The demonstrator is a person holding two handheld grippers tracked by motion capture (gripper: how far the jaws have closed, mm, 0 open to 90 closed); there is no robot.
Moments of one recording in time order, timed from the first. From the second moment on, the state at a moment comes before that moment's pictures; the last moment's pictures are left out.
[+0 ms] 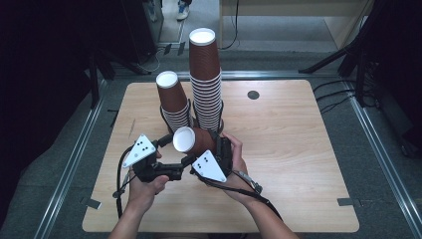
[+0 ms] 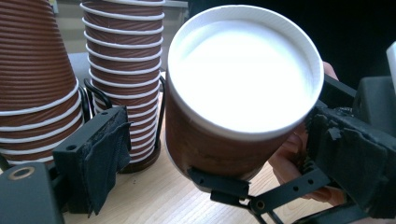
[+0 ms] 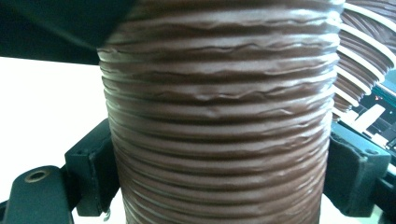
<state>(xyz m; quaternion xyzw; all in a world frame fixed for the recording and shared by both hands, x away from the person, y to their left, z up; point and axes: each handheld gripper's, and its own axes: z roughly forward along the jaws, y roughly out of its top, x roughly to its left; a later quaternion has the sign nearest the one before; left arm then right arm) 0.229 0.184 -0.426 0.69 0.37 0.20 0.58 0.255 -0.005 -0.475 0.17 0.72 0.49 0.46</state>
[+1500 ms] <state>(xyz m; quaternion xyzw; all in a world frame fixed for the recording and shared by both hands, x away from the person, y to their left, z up) 0.229 0.186 -0.422 0.70 0.37 0.21 0.58 0.251 0.005 -0.475 0.13 0.73 0.48 0.46</state>
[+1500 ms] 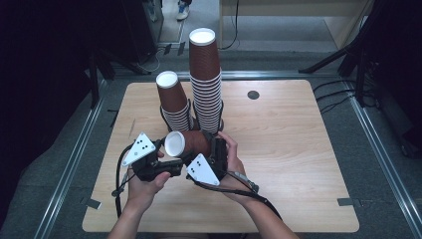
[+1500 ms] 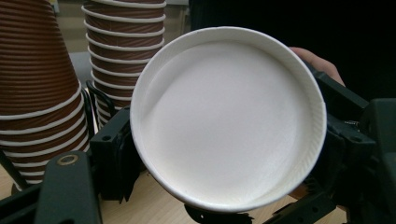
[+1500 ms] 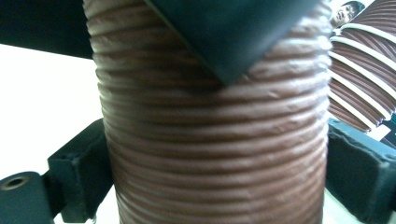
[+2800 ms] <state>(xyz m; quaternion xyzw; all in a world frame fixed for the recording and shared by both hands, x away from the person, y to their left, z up) 0.230 0.203 -0.415 0.67 0.38 0.23 0.59 0.249 -0.055 -0.463 0.37 0.67 0.62 0.17</state>
